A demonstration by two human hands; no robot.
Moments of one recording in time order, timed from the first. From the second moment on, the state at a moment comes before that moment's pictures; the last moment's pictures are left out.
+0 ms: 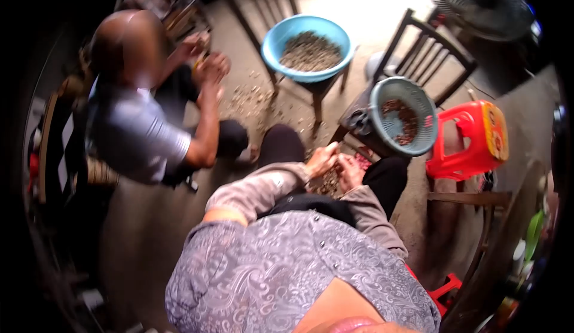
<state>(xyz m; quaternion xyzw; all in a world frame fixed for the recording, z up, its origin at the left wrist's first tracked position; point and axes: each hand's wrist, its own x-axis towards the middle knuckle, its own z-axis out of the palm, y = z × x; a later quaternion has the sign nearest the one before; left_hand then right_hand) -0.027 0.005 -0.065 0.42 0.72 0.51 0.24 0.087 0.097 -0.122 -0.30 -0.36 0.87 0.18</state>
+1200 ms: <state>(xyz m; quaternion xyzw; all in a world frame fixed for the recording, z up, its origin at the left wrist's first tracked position) -0.036 0.005 -0.078 -0.01 0.45 0.58 0.68 0.078 0.088 -0.069 -0.24 -0.83 0.45 0.21</state>
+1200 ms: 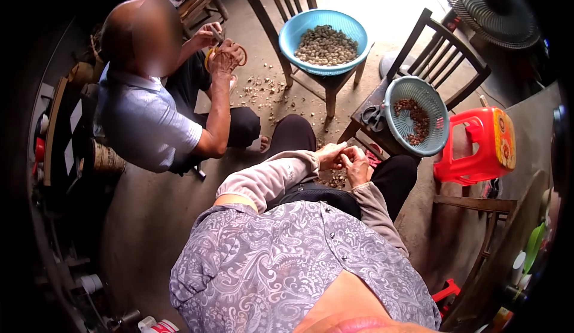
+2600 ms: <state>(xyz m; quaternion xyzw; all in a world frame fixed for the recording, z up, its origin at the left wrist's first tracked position) -0.080 0.043 -0.040 0.23 0.67 0.59 0.40 0.060 0.099 -0.120 -0.39 -0.53 0.75 0.08</state>
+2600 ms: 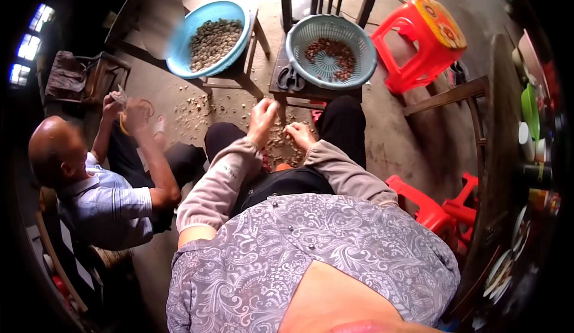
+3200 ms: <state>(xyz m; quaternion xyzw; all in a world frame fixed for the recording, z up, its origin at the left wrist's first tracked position) -0.090 0.175 -0.069 0.43 0.84 0.29 0.17 0.066 0.119 -0.118 -0.38 -0.38 0.84 0.03</state>
